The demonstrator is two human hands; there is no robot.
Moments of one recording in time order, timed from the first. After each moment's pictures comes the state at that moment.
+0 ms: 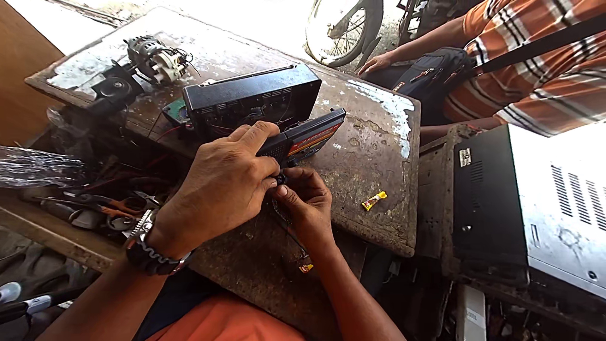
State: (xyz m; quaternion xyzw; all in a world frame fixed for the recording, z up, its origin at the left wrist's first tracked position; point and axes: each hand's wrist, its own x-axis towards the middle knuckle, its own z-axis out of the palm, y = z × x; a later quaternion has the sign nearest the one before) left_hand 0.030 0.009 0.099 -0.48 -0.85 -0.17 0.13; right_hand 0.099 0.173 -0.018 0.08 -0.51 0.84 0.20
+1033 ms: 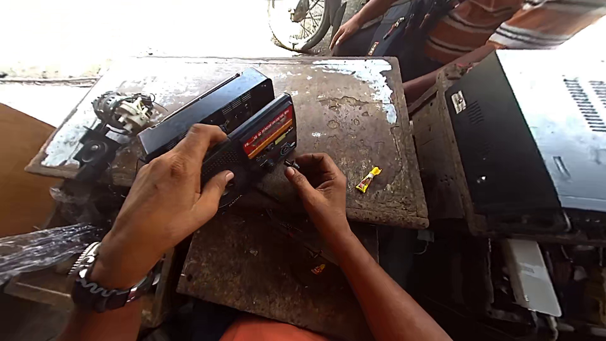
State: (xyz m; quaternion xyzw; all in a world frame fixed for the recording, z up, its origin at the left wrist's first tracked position) left_hand -0.001 0.003 0.120 -0.44 -0.89 -0.14 0.07; right_hand 0.099 0.206 -0.010 -0.07 -0.66 0.67 0.35
